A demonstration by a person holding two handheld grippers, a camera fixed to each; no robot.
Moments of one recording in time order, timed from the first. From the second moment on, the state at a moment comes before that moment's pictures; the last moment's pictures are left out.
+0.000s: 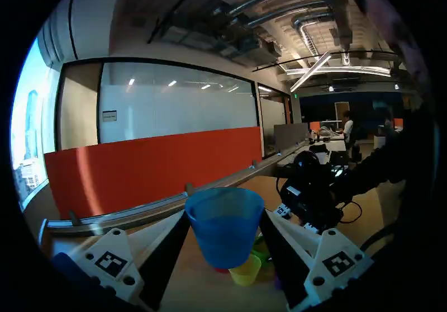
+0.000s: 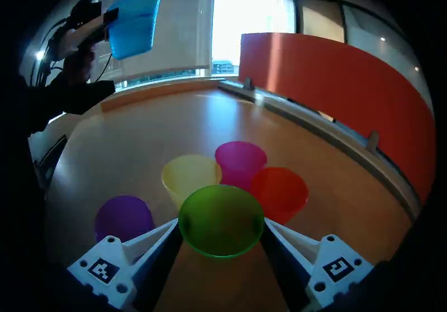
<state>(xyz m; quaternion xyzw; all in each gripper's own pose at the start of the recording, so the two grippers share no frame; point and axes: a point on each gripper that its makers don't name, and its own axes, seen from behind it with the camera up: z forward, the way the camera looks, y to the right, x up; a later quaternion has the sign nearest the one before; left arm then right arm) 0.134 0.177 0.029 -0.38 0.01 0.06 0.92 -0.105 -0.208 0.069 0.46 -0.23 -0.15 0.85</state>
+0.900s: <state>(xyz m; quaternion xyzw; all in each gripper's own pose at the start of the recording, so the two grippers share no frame) 0.152 0.181 0.014 -0.37 0.01 0.06 0.93 -0.030 -0.200 0.044 0.45 -0.14 -0.11 0.88</state>
